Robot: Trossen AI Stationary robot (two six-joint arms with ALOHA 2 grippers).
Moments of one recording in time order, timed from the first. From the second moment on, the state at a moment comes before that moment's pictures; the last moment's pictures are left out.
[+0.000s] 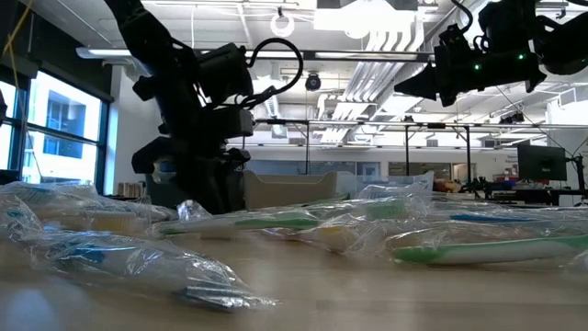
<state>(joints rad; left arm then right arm) 0.15 1.67 0.82 -0.18 0.13 0.46 -0.72 0.88 0.33 0.55 -0.23 -0.05</state>
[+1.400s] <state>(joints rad) 0.26 1.41 0.82 -0.24 0.04 0.44 -0.72 0.88 0.33 0.55 -0.24 -0.05</state>
